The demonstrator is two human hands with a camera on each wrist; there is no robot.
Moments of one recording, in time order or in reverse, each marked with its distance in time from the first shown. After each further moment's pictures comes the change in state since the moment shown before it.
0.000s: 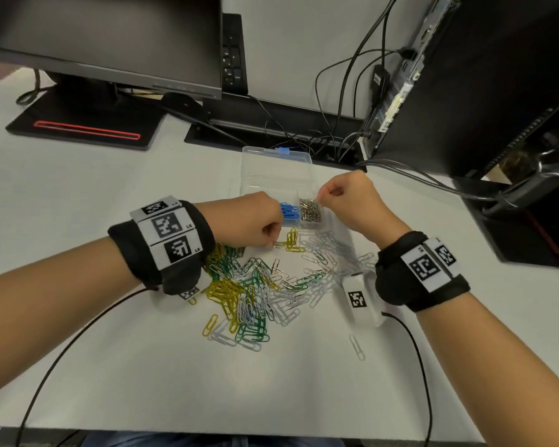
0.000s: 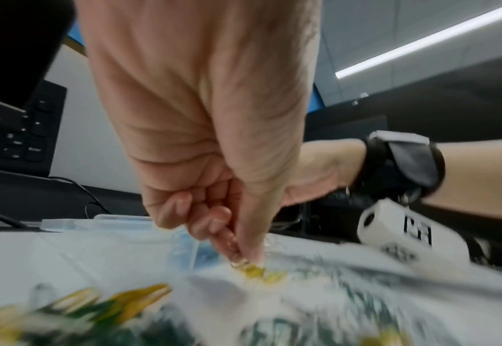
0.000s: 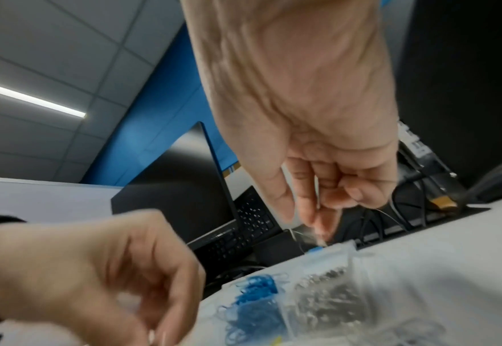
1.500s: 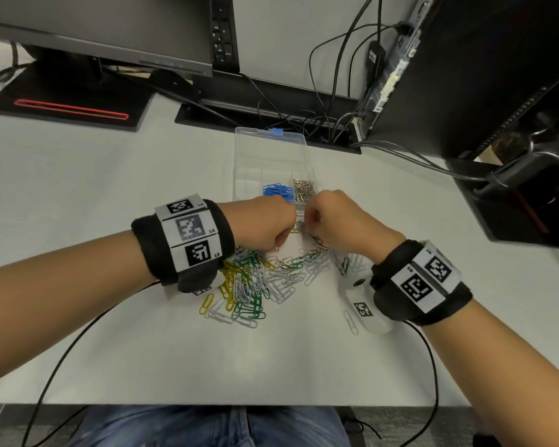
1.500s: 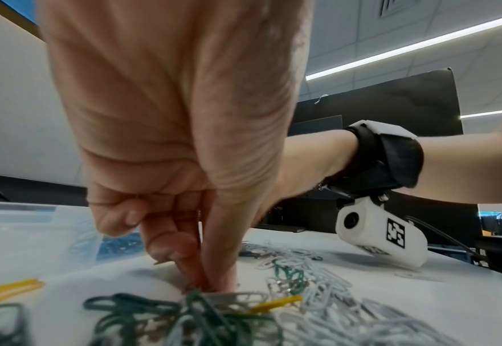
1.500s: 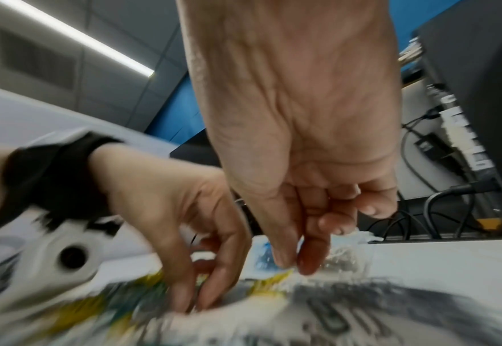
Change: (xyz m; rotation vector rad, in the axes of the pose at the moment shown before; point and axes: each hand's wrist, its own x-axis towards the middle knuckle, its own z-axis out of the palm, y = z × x) left_hand 0.005 0.036 0.016 0.073 -0.123 -0.015; right_hand -0.043 0.001 0.015 -0.447 -0.322 -0.146
